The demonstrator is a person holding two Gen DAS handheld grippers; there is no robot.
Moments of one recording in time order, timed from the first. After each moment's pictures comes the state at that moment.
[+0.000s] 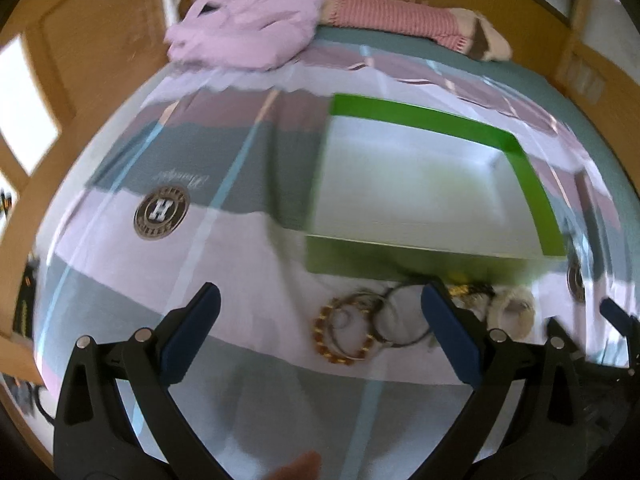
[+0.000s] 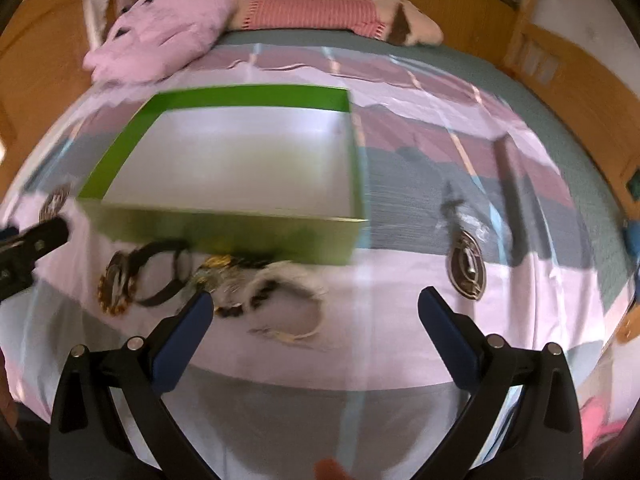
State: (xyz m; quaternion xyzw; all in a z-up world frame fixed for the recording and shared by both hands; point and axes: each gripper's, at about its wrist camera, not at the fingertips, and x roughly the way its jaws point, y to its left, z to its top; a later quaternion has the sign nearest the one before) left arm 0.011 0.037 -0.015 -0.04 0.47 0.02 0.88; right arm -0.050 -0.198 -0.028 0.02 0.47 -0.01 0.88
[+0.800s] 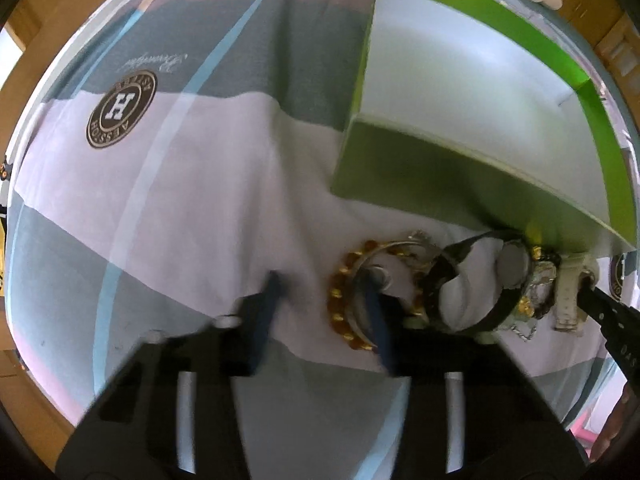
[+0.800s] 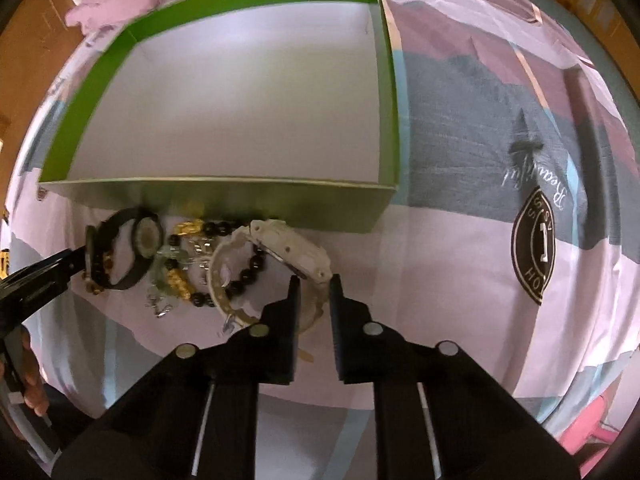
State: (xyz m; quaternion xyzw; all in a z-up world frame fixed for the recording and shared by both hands) left arm 0.042 0.063 -0.095 -0.07 0.62 0.03 0.79; right arm -0.004 -0.189 -0.078 0.03 0.61 0.07 0.79
